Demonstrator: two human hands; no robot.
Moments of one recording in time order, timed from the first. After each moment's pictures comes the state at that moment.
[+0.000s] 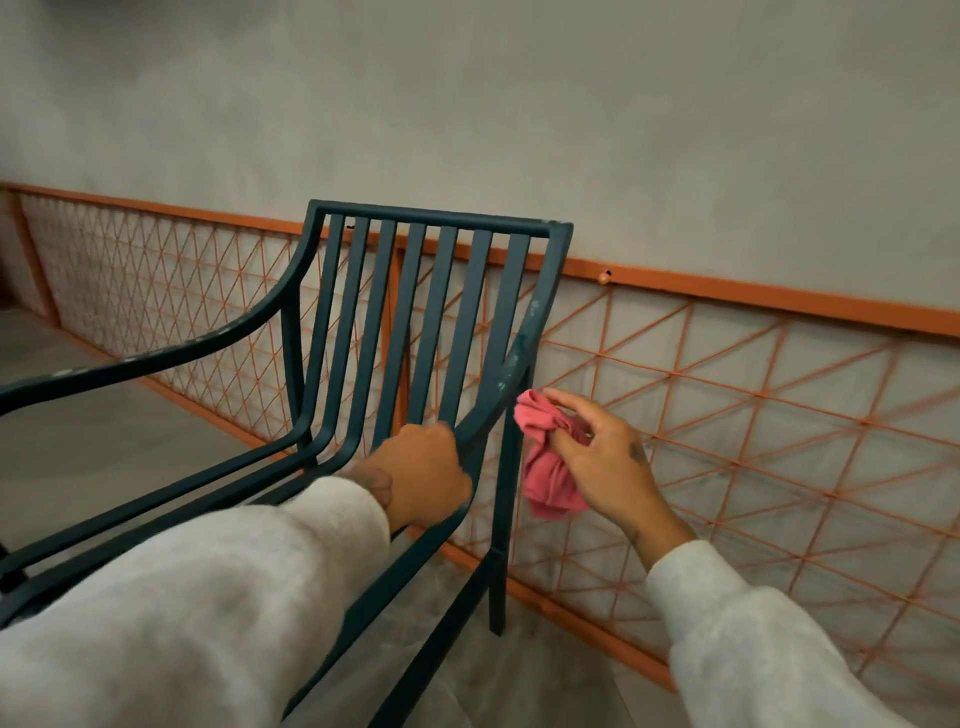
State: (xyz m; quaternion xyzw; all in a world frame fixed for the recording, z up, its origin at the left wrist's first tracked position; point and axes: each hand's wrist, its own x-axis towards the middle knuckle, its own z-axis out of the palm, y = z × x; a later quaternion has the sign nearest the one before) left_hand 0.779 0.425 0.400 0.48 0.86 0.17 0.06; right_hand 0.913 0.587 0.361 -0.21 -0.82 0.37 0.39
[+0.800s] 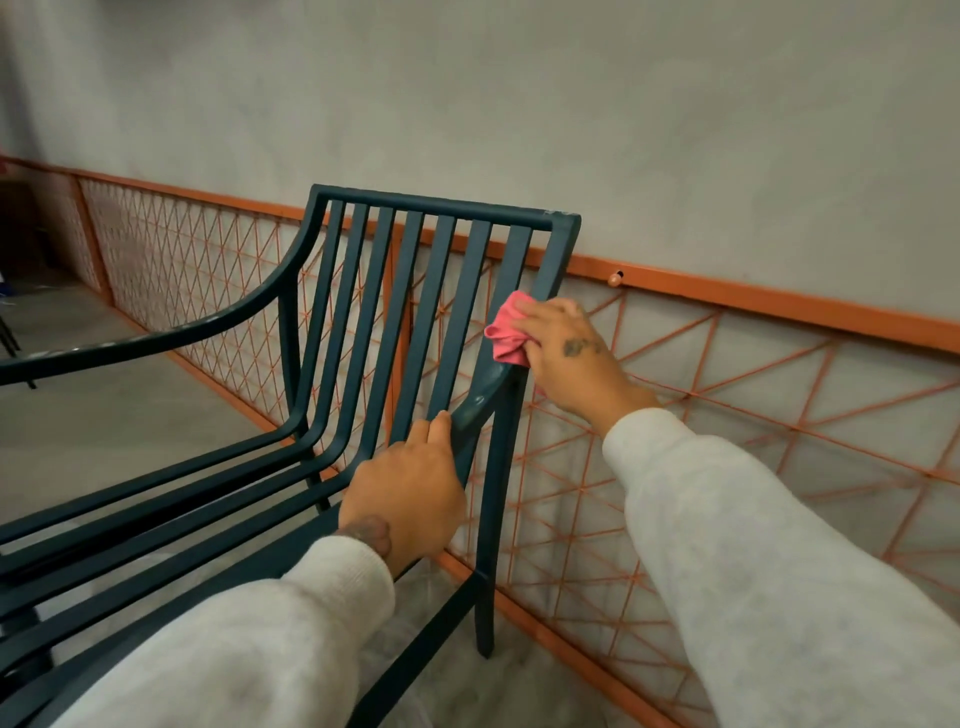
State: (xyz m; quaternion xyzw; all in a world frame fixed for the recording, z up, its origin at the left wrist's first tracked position) left_hand 0.792 0.481 0.362 0.42 0.88 0.19 -0.09; right_hand 0.837 0.681 0.431 -0.12 -0.94 0.02 0.33
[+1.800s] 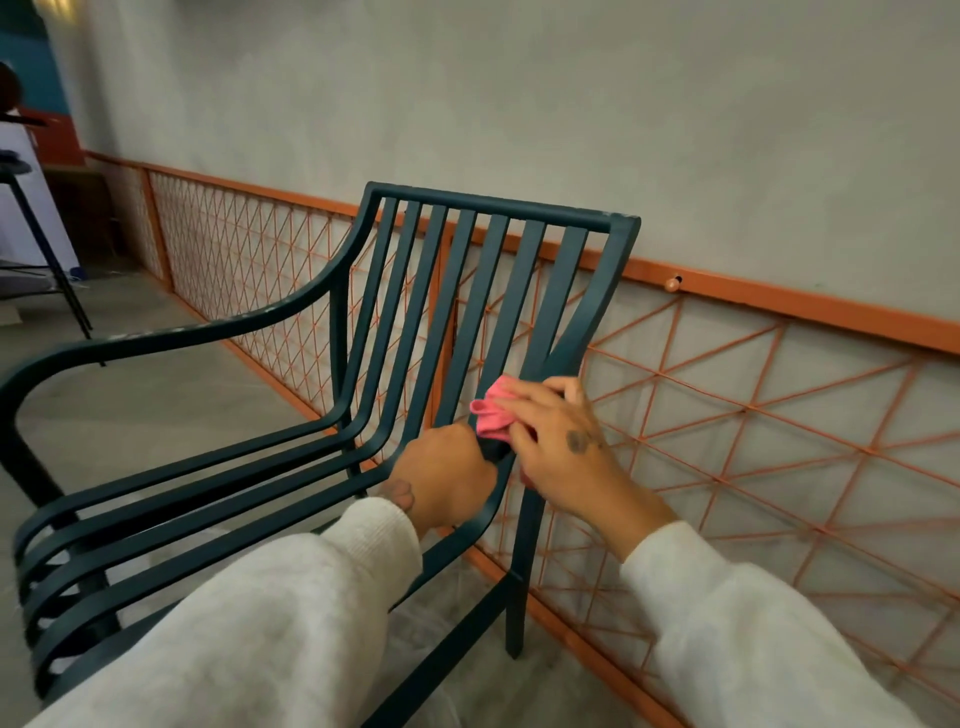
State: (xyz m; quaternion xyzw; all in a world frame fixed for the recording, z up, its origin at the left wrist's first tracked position) left_hand 0.770 0.475 0.379 0.38 0.88 0.27 0.03; right_hand 0.837 0.619 0.364 -0.06 -0.93 0.10 0.33
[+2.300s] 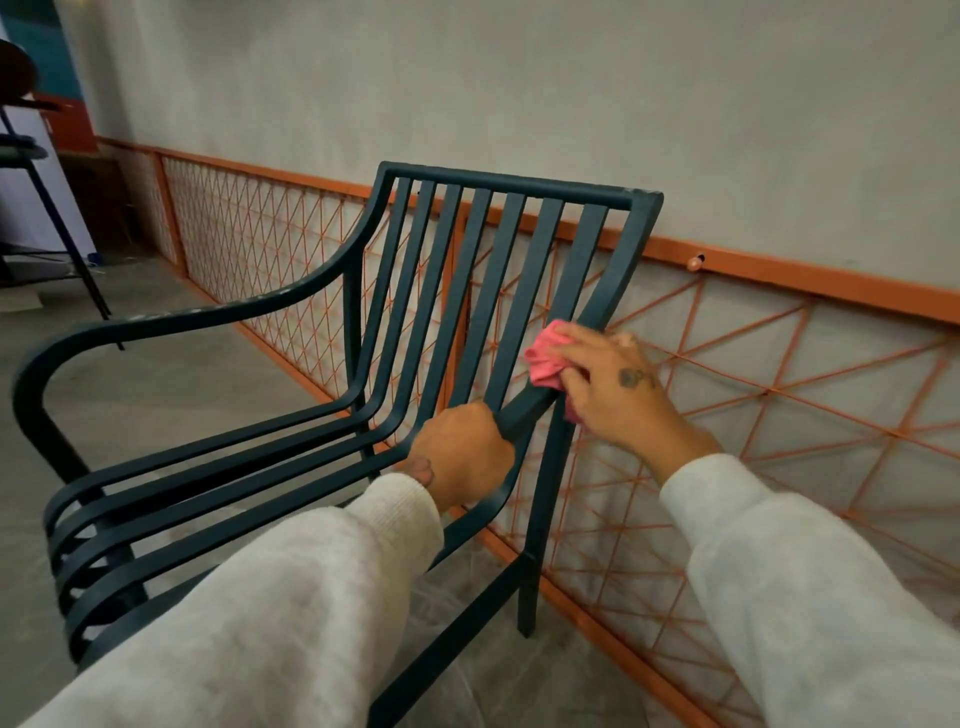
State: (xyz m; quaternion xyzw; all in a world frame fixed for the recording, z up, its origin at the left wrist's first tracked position) left_hand 0.768 0.475 0.376 0.36 0.89 0.28 0.05; right_hand 0.835 0.654 0.393 -0.11 -0.95 0.06 0.30
